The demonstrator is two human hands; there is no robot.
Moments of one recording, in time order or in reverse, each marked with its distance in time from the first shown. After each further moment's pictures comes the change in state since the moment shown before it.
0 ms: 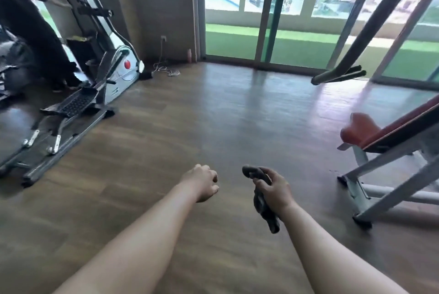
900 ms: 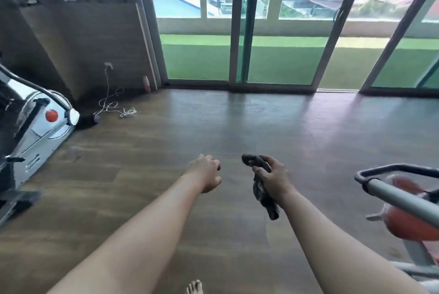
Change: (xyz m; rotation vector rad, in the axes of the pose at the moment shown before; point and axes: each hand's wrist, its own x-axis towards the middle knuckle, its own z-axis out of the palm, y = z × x) left_hand 0.757 -0.054 -0.314 0.137 0.048 0.182; right_hand 0.758 -0.169 -0.051 0.019 0.184 0.011
